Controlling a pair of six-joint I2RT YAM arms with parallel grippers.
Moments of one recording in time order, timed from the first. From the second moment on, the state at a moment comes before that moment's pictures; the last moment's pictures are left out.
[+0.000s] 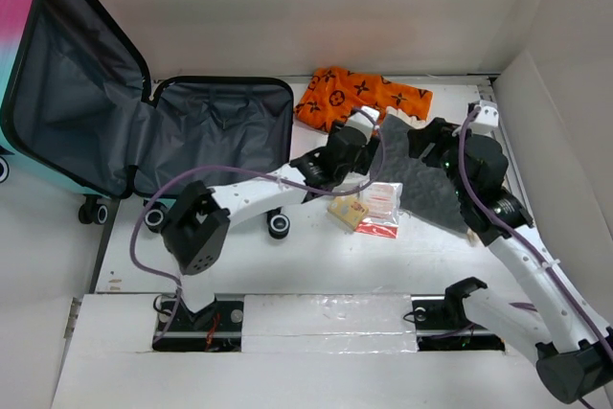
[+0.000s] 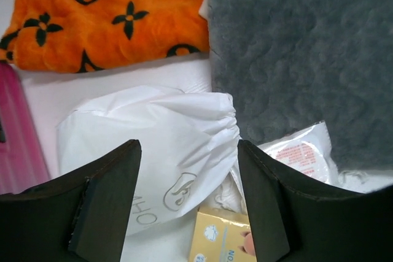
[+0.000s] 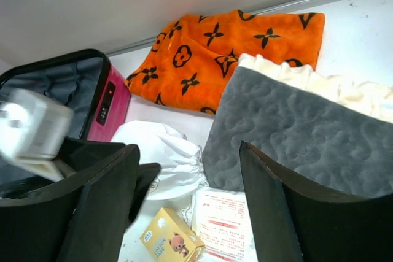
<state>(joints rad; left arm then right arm) -0.94 1.77 1.35 -0.03 -0.42 -0.18 0.38 0.87 0.89 -0.17 0.25 0.41</state>
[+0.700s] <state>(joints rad) -0.95 2.24 1.85 -0.26 -0.49 0.08 0.26 0.73 0.83 -0.18 0.13 0.45</state>
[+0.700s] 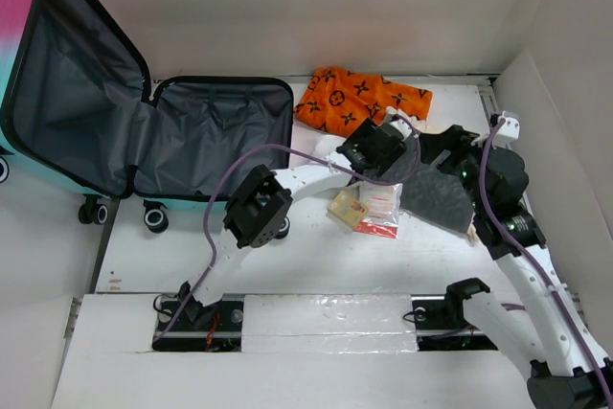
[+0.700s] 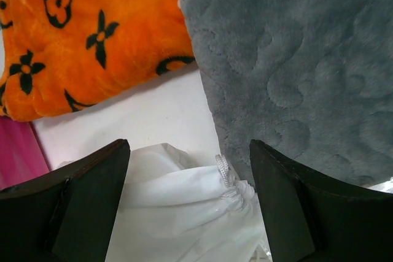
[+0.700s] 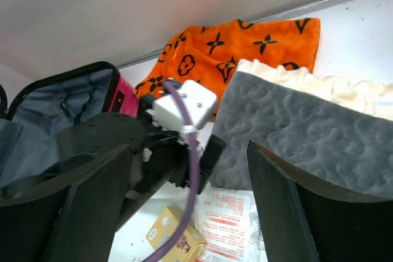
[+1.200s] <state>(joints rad) -0.95 2.32 1.94 -0.36 -0.58 0.16 0.26 0.77 0.82 -0.17 0.05 0.46</state>
